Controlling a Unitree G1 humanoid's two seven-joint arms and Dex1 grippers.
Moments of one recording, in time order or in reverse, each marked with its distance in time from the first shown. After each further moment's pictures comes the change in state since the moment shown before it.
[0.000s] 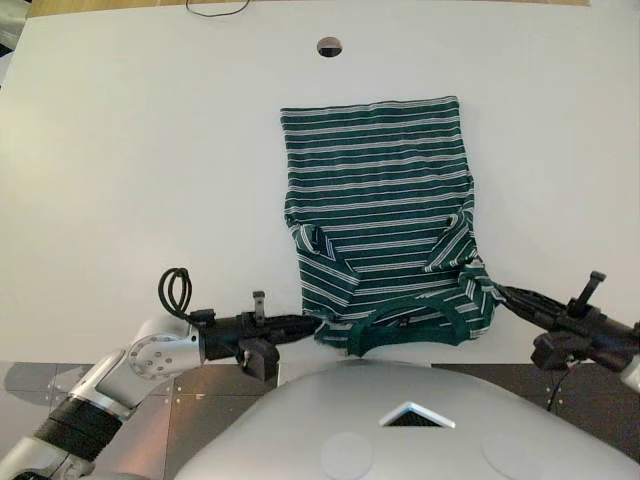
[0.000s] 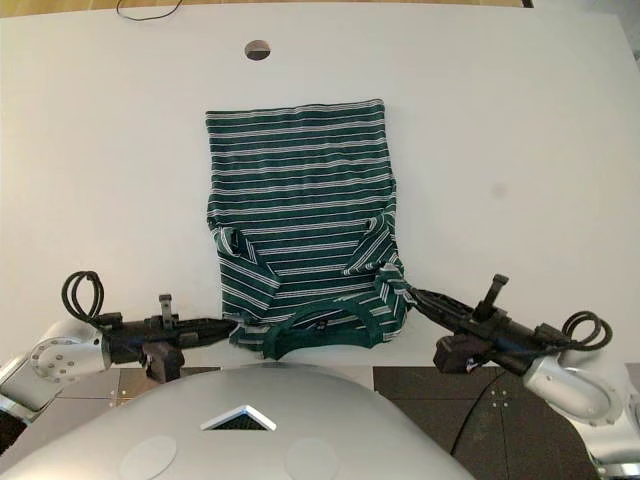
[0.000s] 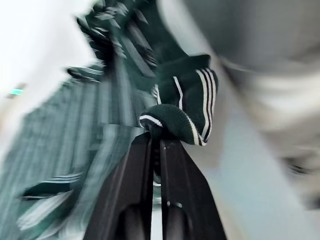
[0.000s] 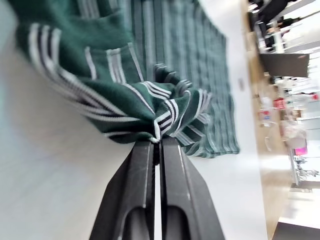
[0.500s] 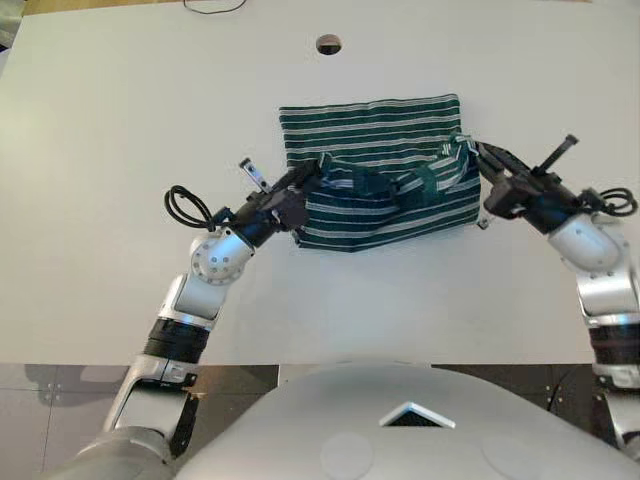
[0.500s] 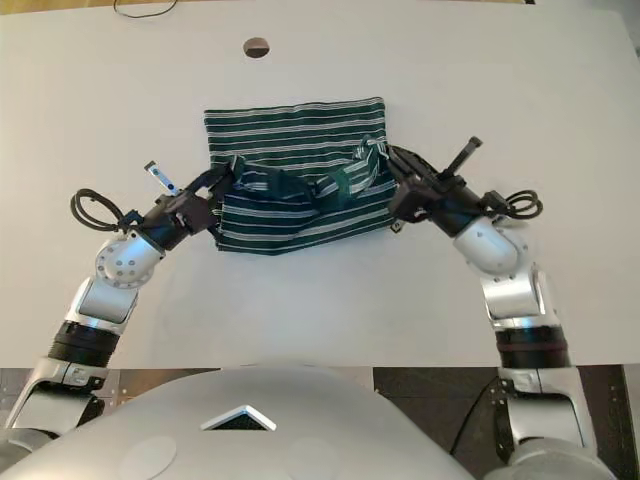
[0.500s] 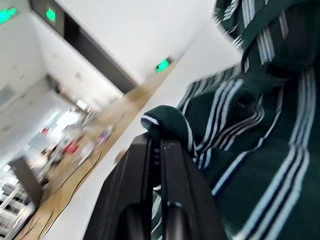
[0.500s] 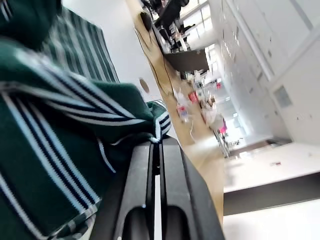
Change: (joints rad) left arm -0.399 -0.423 0.094 0.291 0.160 0.259 0.293; right arm -0.791 0.339 0.278 0.341 -0.098 0.281 -0.104
